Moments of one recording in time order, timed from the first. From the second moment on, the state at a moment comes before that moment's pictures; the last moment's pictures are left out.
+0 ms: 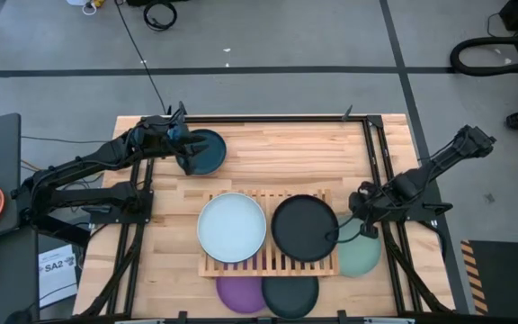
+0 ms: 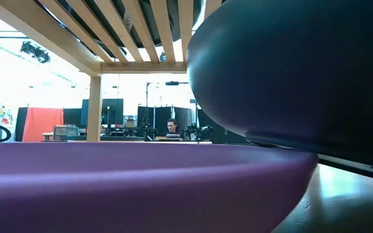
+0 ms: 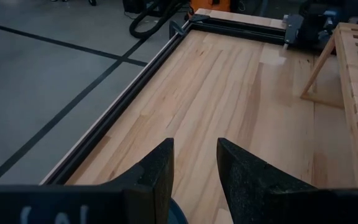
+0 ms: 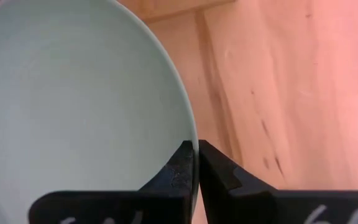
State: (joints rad) left arm 0.50 0.85 0.73 -0.30 0.05 0.06; right arm 0.53 0.79 0.51 -0.99 0.14 0.75
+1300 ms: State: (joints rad) left arm 0.50 0.85 0.73 -0.30 0.05 0.06; right arm 0.53 0.74 1.26 -1.57 0.39 0.82
